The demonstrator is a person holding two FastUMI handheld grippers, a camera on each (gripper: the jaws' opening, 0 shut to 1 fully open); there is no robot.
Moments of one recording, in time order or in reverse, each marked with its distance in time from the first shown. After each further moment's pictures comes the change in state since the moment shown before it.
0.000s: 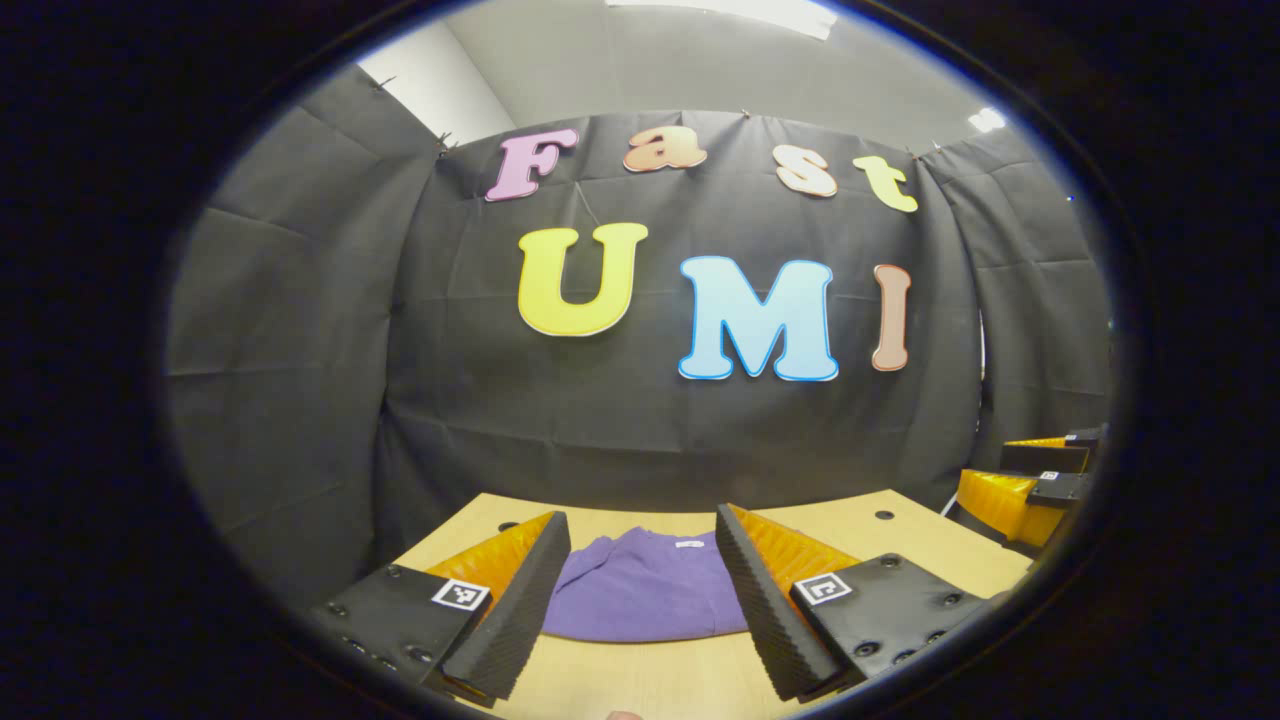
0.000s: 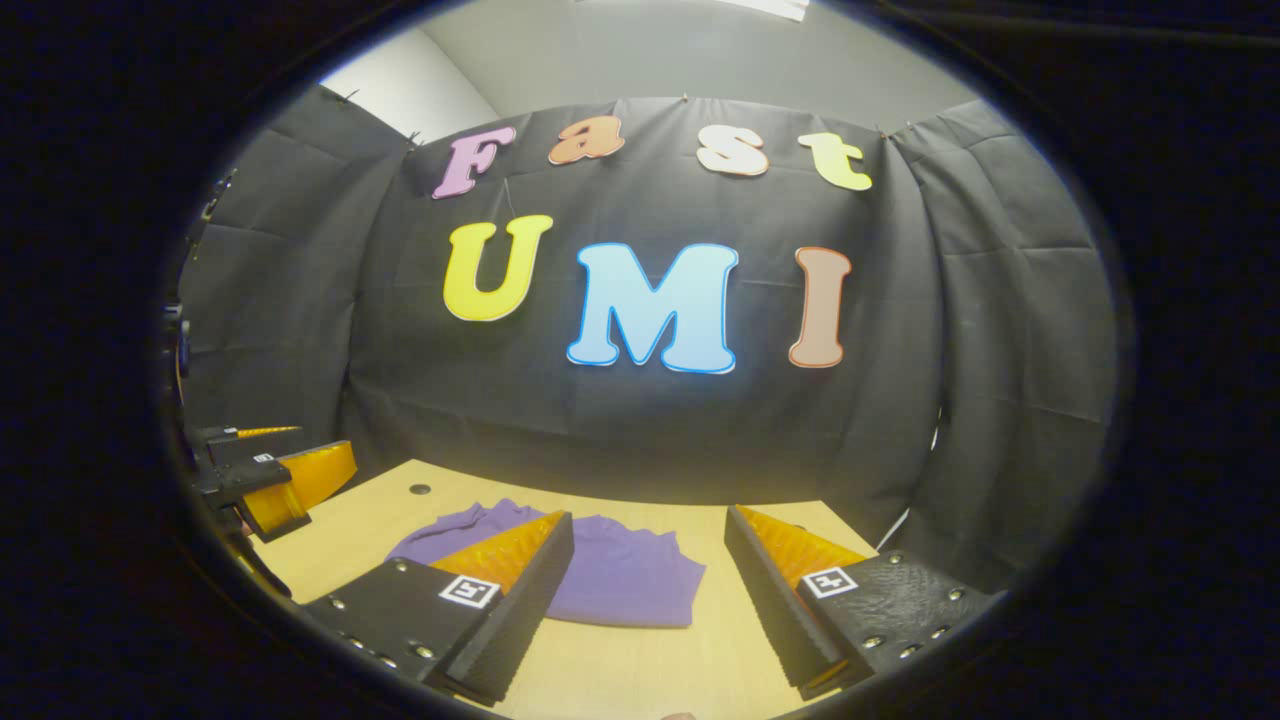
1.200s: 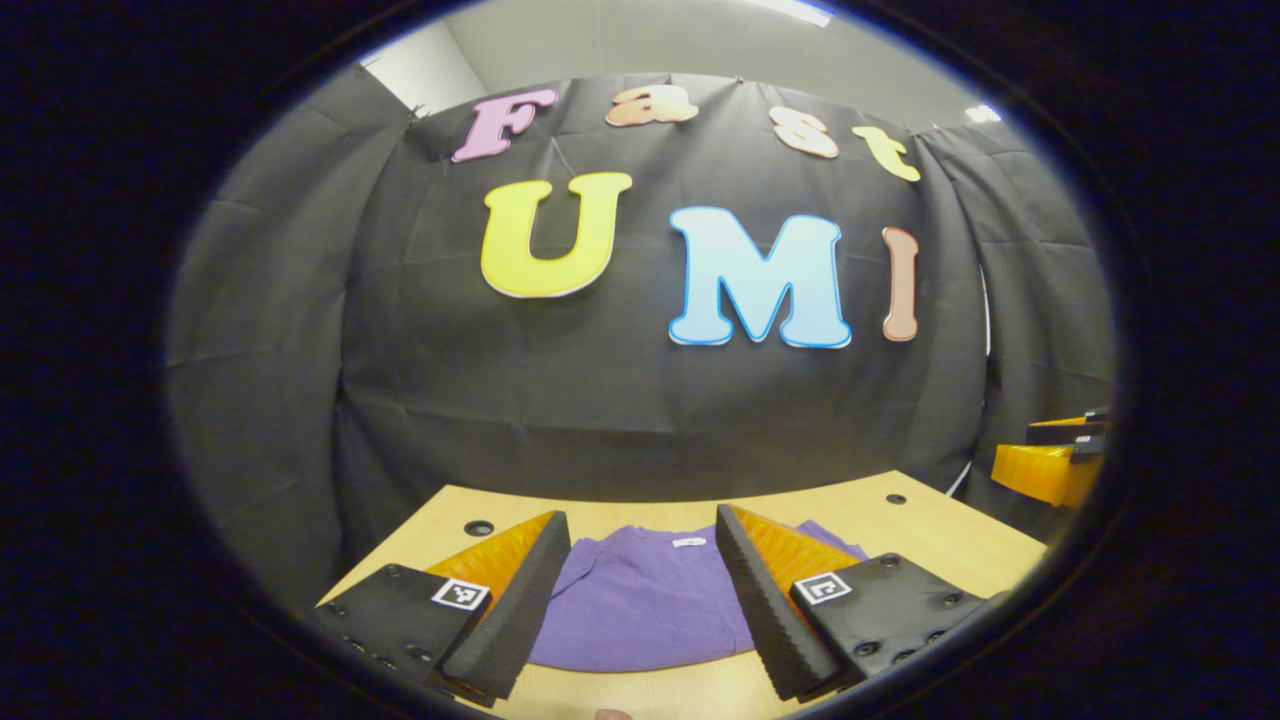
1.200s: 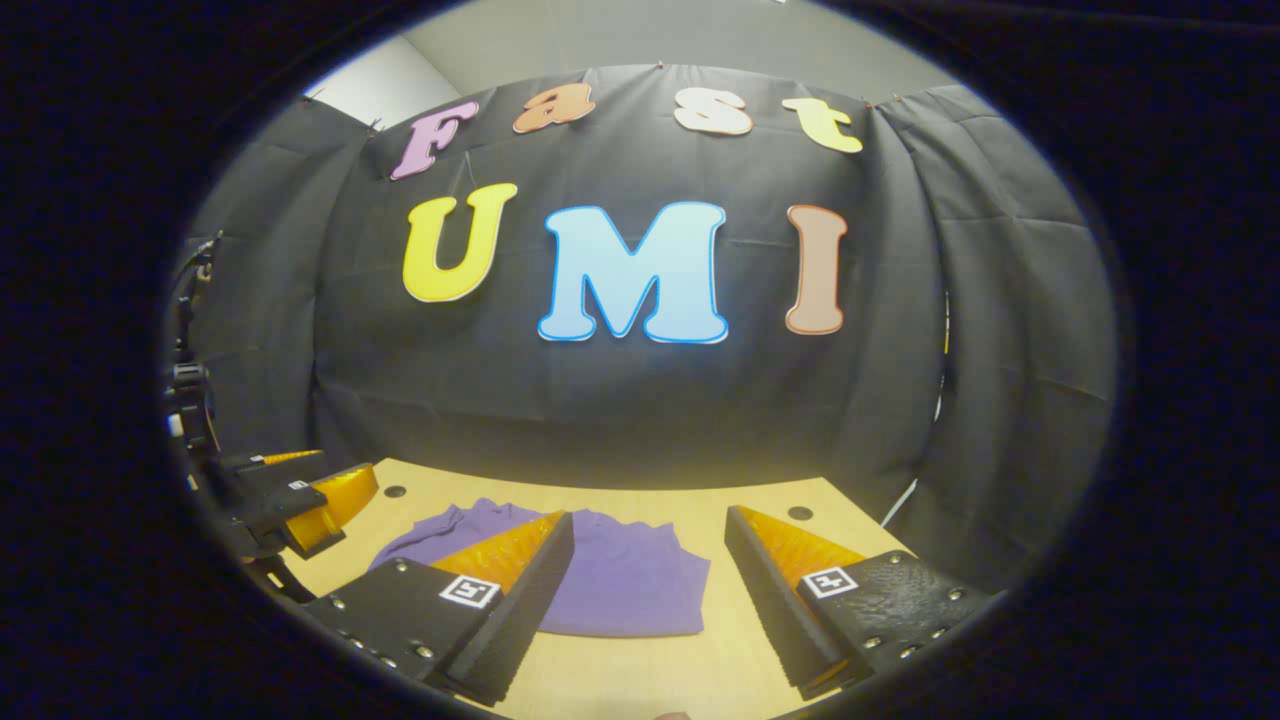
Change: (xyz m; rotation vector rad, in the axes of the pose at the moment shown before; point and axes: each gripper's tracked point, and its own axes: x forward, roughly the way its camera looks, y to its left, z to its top) left arm 0.100 0.007 -0.027 0.018 0.068 -0.066; right arm 0.052 -0.015 -0.005 0.051 0.076 -0.074
